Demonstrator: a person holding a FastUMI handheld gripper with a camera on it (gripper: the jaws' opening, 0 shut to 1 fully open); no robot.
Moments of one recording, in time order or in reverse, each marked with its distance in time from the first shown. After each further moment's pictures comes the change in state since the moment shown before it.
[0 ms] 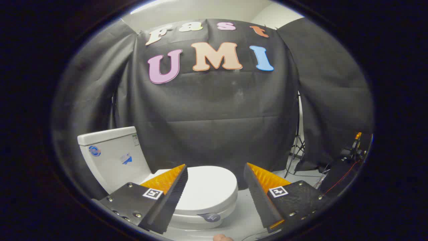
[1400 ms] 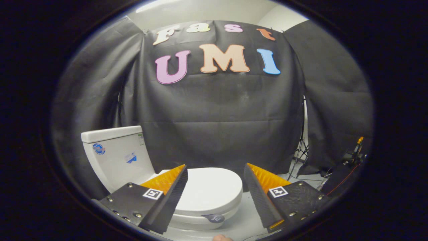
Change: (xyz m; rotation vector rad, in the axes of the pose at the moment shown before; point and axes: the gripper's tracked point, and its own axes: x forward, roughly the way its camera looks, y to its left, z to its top) arm -0.001 0.021 -0.002 -0.030 -0.009 0.046
